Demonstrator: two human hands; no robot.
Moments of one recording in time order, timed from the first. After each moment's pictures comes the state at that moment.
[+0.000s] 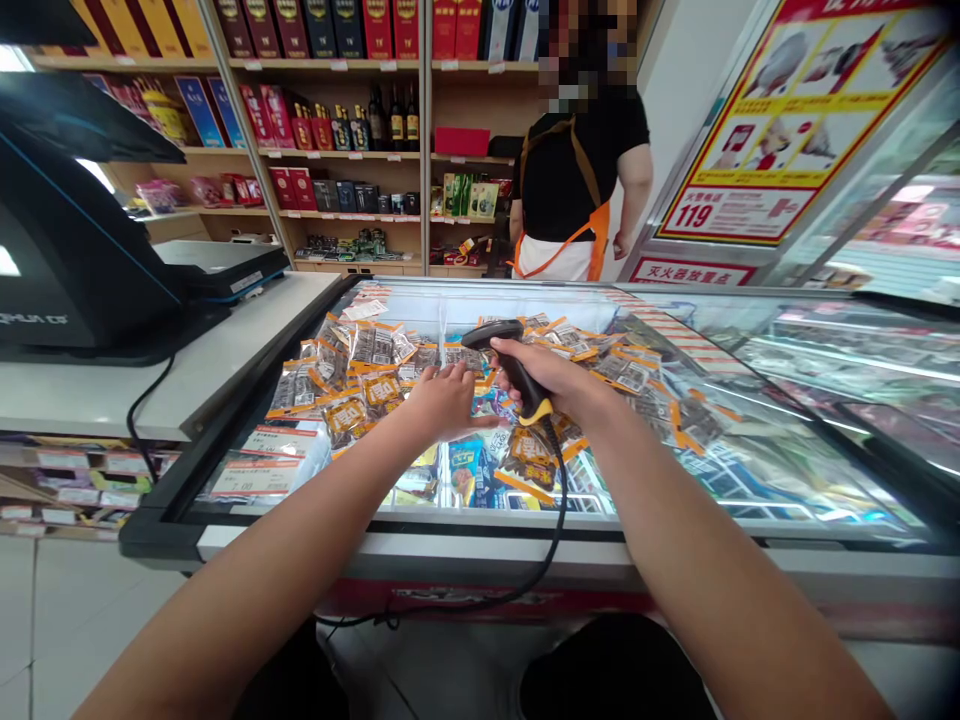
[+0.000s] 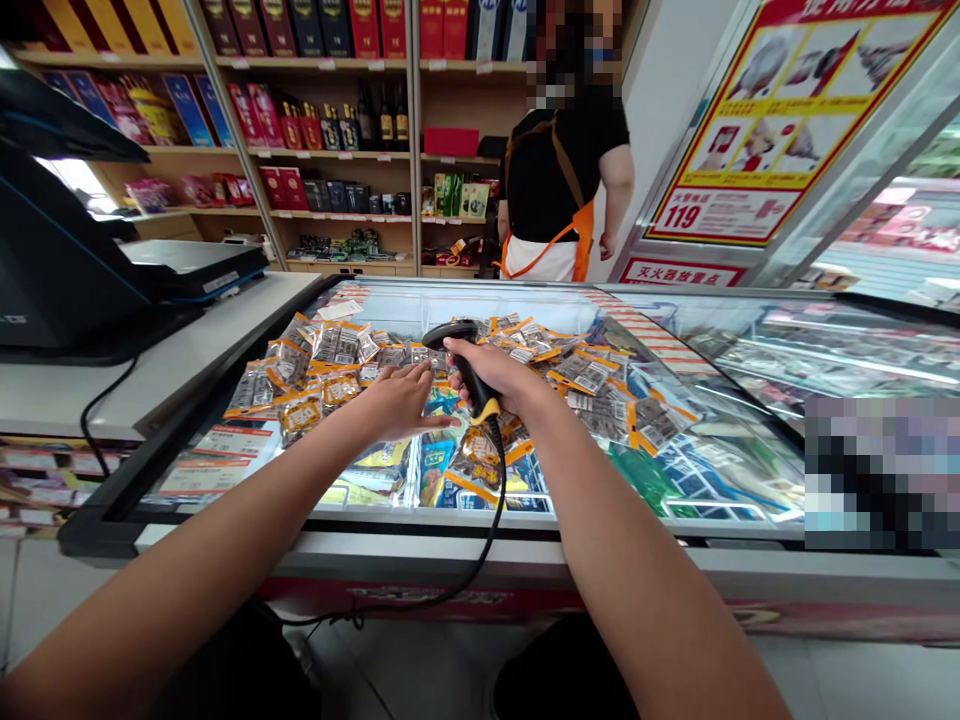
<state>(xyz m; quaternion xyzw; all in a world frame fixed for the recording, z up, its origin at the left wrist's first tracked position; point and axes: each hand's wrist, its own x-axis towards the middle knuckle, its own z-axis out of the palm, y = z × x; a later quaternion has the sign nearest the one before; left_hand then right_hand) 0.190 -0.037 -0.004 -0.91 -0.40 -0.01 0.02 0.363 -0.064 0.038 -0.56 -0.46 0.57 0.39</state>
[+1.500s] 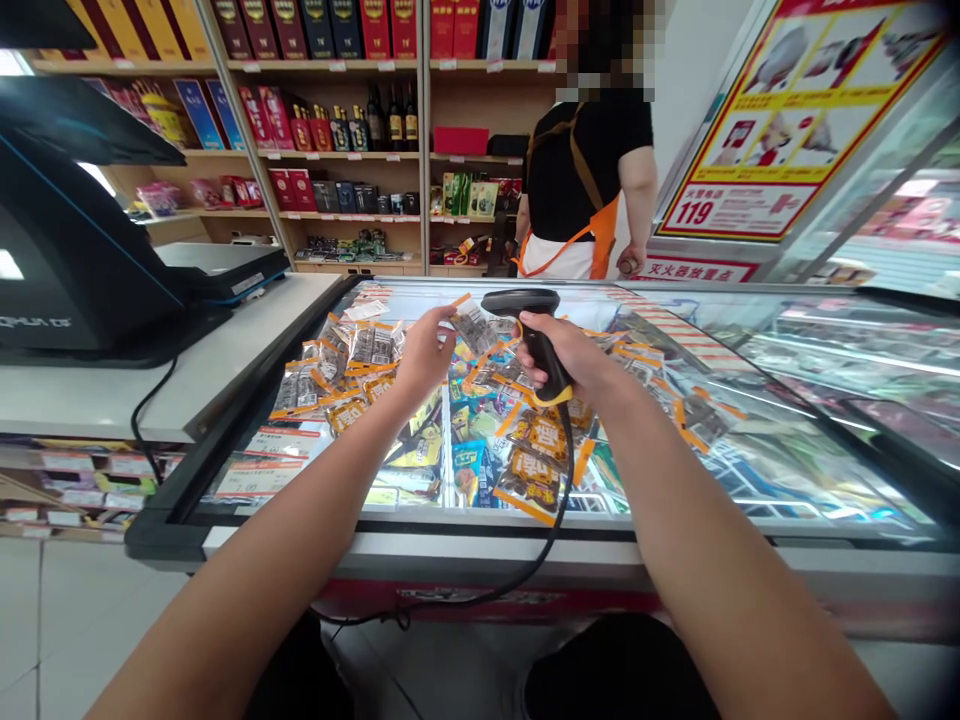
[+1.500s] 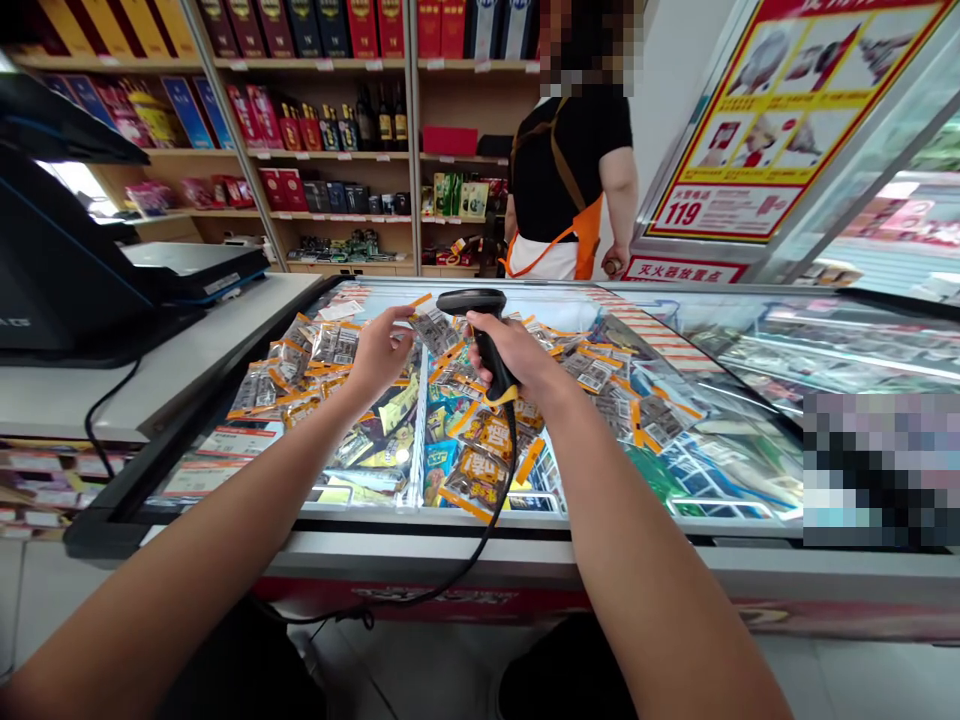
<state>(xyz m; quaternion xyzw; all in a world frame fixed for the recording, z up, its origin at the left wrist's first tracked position) 0.184 0.043 -0.018 -0.76 -0.35 -0.51 -0.19 0.379 -0.065 0.050 -0.48 -0.50 0.53 0.49</state>
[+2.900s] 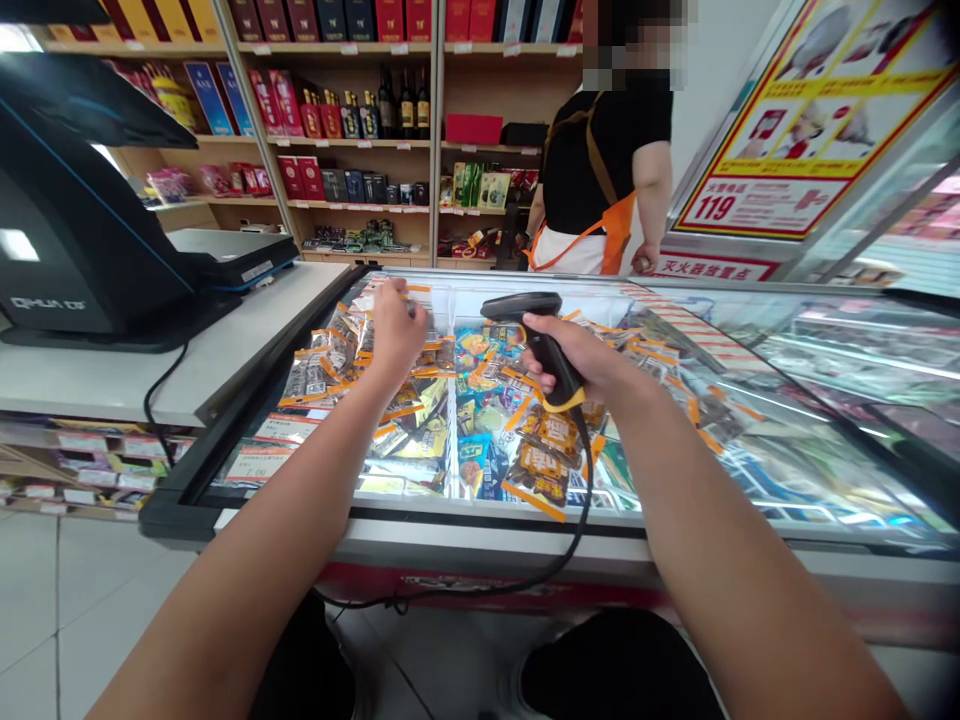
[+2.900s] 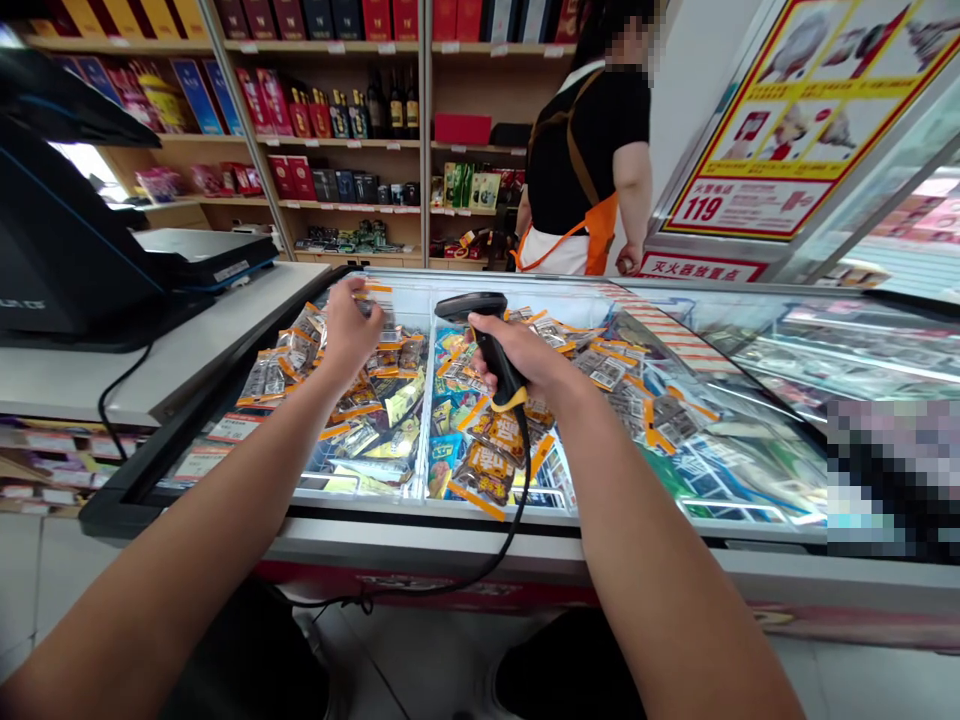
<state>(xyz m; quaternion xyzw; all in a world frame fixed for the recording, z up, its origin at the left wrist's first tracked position) 0.142 0.062 -0.003 -0.67 -0.48 -0.56 -0.08 0.378 -0.069 0.049 -0.51 -0.48 0.58 0.42</state>
